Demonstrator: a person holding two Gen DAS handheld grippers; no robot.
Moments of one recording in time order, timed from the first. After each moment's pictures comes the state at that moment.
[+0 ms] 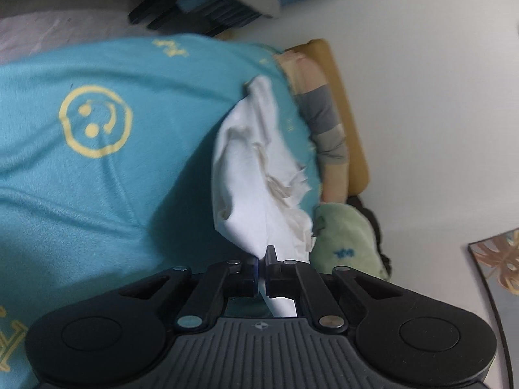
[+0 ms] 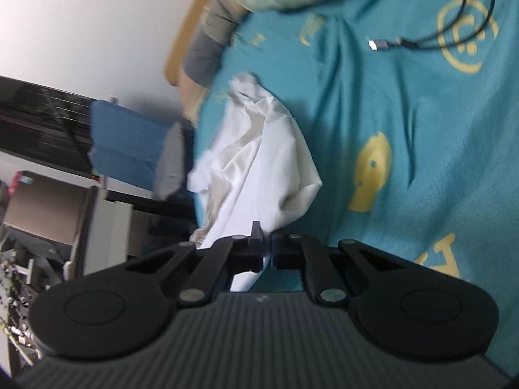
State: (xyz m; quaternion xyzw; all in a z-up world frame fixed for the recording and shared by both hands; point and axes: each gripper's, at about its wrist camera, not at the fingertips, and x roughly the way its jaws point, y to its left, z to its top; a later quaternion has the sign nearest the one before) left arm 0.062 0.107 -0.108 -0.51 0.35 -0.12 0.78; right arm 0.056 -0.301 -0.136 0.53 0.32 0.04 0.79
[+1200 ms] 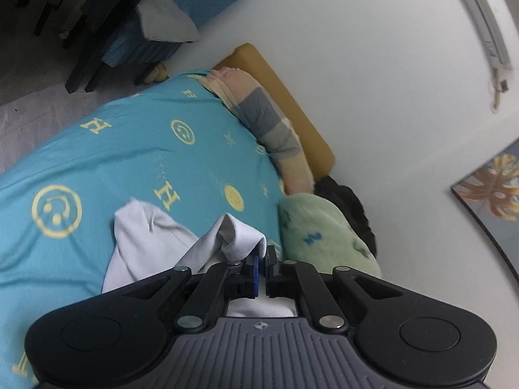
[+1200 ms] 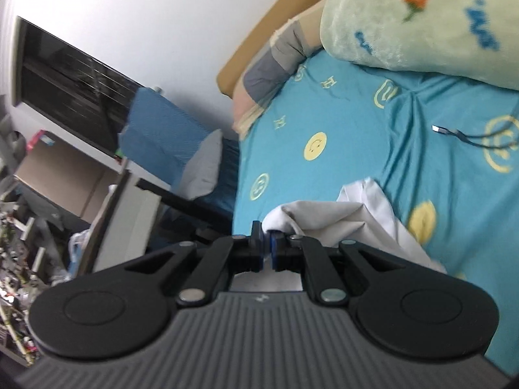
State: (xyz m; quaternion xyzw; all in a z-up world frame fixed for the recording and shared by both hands) left arm 0.085 0.095 -0.011 -0.39 0.32 -0.16 0.85; right arm 0.085 -0.289 -0.046 0.44 0.29 0.07 0.85
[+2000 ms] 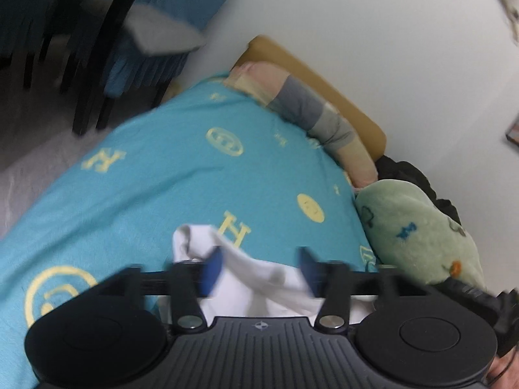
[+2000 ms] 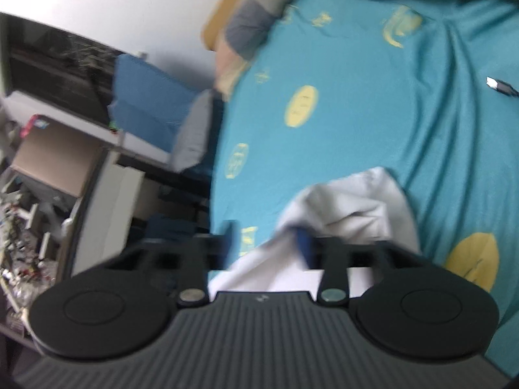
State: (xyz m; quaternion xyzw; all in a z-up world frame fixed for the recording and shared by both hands) left arm 0.172 0.078 -0.094 -0.23 0.32 -0.13 0.91; right arm 0.175 -0.291 -0.136 0.46 0.33 0.14 0.81
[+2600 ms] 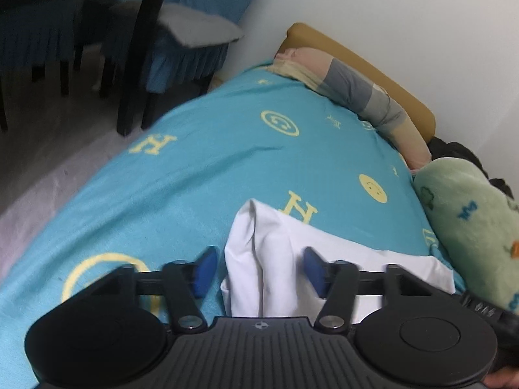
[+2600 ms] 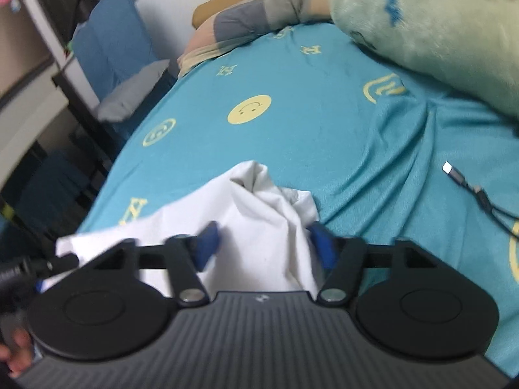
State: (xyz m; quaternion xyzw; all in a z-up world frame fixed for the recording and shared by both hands) left arm 0.183 0.088 -0.140 -0.21 0.38 -0.06 0.90; right arm 0.181 -0.256 -0.158 0.18 0.36 0.04 0.91
